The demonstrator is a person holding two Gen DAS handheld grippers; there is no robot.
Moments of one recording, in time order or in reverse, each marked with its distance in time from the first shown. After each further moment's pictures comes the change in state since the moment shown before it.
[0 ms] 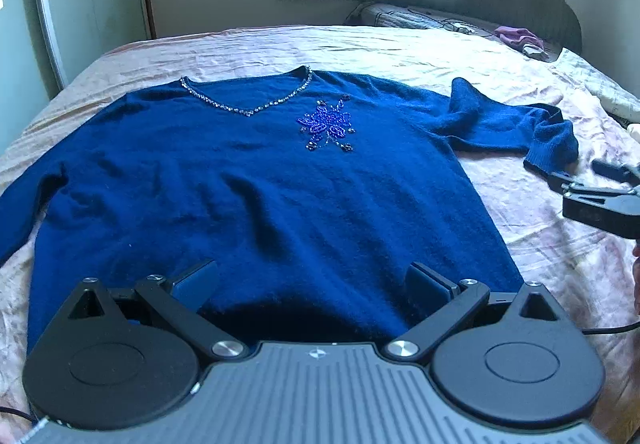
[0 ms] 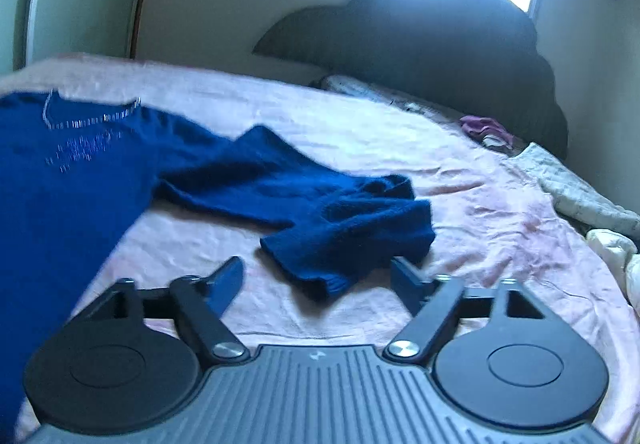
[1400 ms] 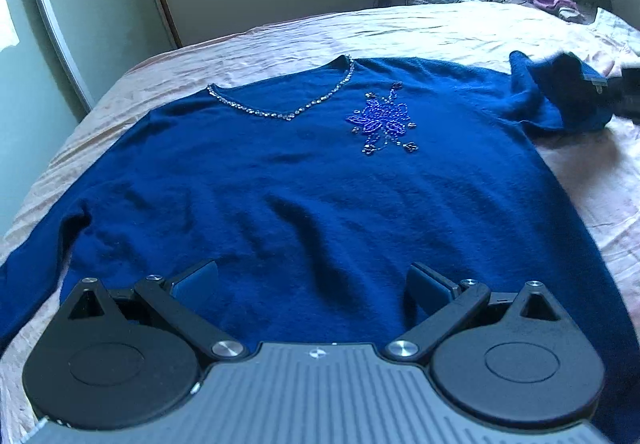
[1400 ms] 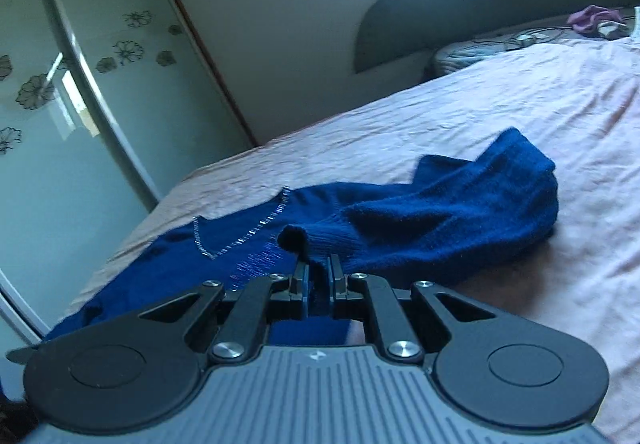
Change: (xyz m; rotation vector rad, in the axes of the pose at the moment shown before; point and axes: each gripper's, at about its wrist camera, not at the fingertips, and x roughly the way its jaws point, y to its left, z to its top) left arm 0.049 0.009 0.020 0.100 0.033 0.170; right arm 0.015 0.009 0.048 0.467 -0.051 0.579
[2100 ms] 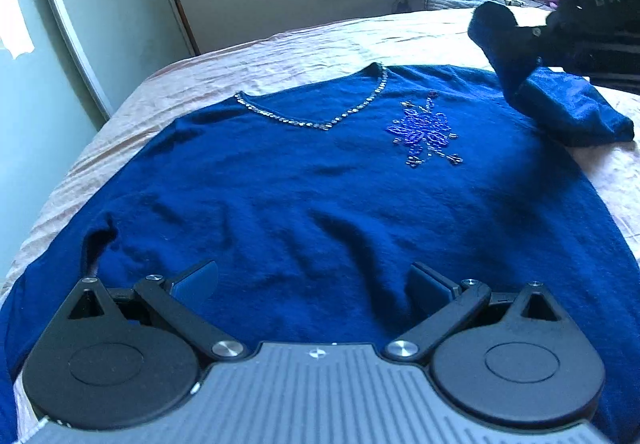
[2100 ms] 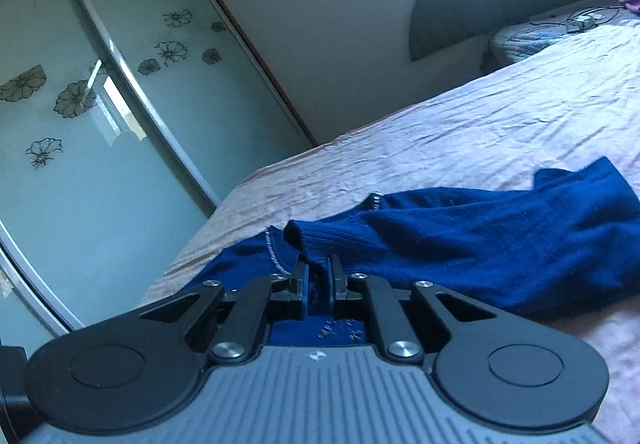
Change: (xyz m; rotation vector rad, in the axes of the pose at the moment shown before) left arm 0.010 0.023 0.007 -0.001 -0.020 0.054; right arm 0.047 0.053 0.018 0.033 0.026 0.162
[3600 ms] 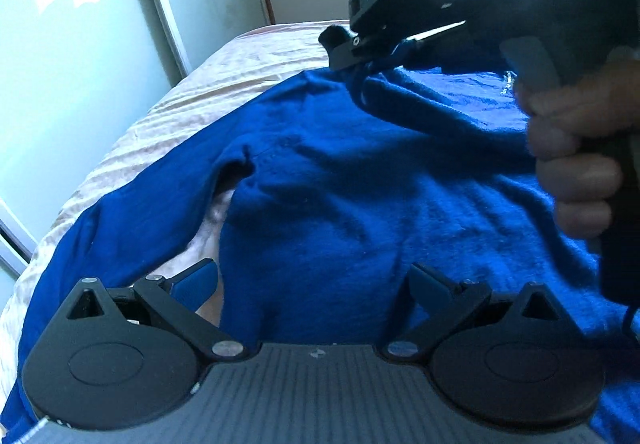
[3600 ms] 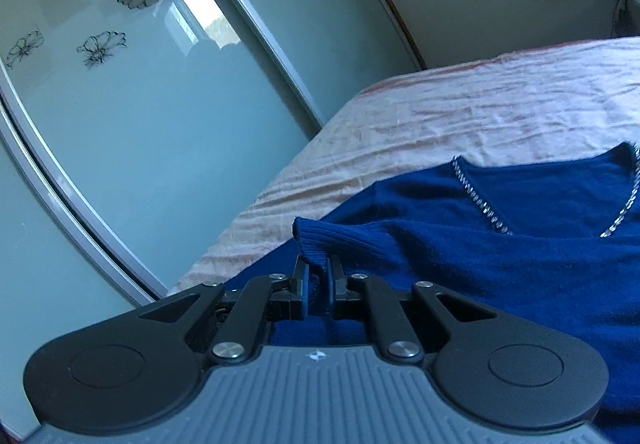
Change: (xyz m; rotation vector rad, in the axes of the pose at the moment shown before) left arm -0.004 0.101 -0.039 -0.170 0.035 0.118; right arm 0.167 0.150 -0.032 -0.128 0.262 0.220
